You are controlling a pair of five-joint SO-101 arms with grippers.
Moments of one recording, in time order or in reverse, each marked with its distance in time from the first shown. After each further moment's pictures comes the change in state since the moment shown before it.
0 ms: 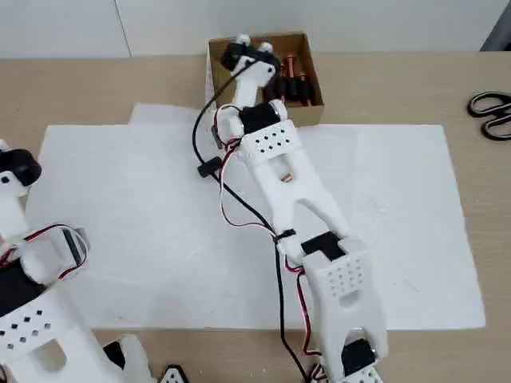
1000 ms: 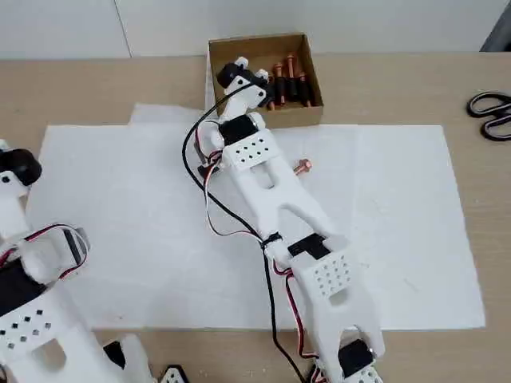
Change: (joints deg) left arm 0.0 0.0 0.0 0.0 0.0; right arm -4.1 4.0 0.0 0.4 -12.2
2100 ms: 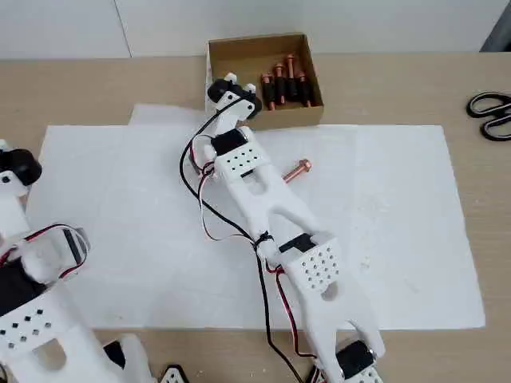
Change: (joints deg) left arm 0.0 0.0 0.0 0.0 0.0; right arm -1.1 9.9 -1.0 -6.7 1.7
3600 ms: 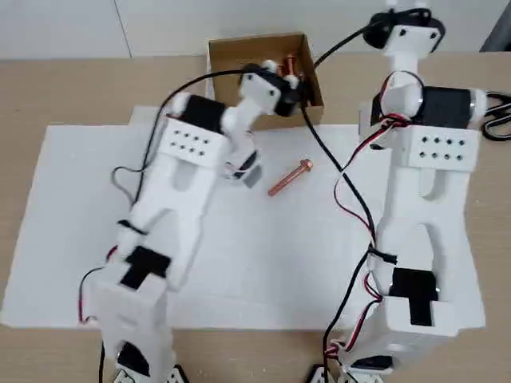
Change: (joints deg) left arm 53.8 77.0 -64.9 3.1 -11.9; right arm 37.3 -44.6 4.8 35.9 51.1
